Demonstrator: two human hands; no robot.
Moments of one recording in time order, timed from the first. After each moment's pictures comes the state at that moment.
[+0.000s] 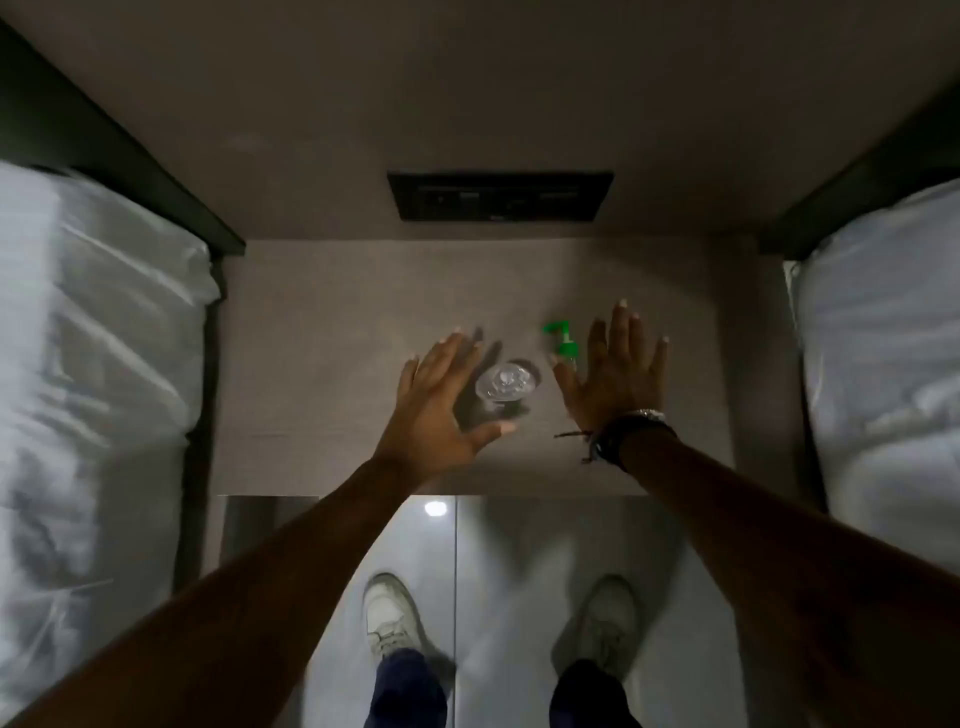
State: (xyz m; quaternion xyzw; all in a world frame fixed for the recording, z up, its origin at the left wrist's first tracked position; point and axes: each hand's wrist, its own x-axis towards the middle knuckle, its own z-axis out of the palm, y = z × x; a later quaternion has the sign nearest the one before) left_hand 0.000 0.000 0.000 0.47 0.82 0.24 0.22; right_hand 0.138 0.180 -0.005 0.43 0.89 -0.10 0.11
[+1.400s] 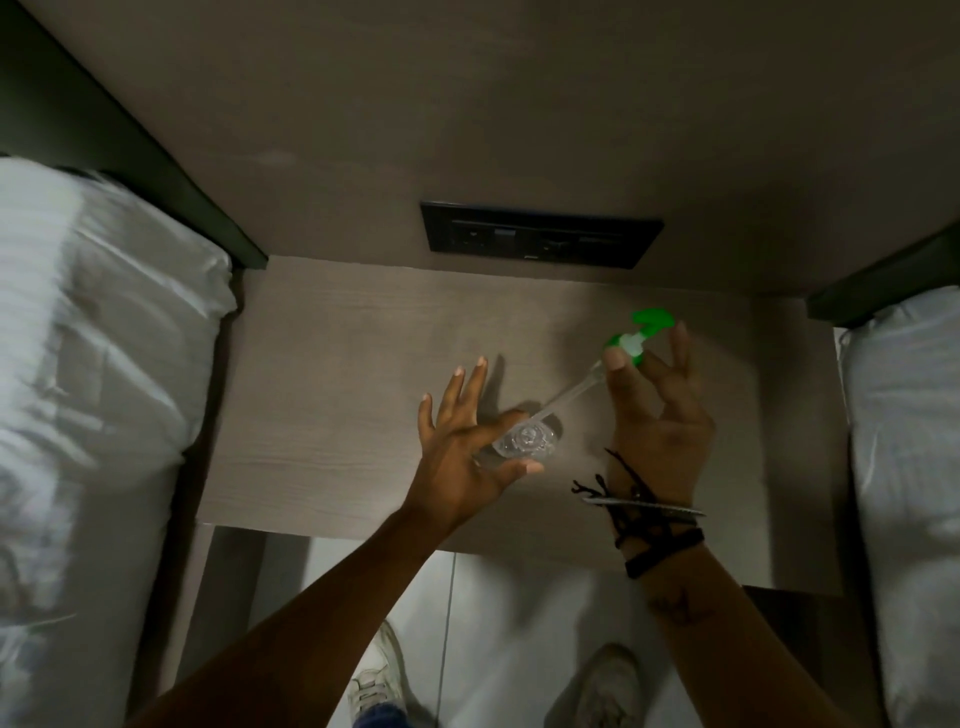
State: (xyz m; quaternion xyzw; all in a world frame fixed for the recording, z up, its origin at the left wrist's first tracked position) left_hand 0.002 0.021 -0.025 0.42 0.83 0.29 0.20; right_hand 0.098 0.154 0.069 0.50 0.61 -0.50 -0.36
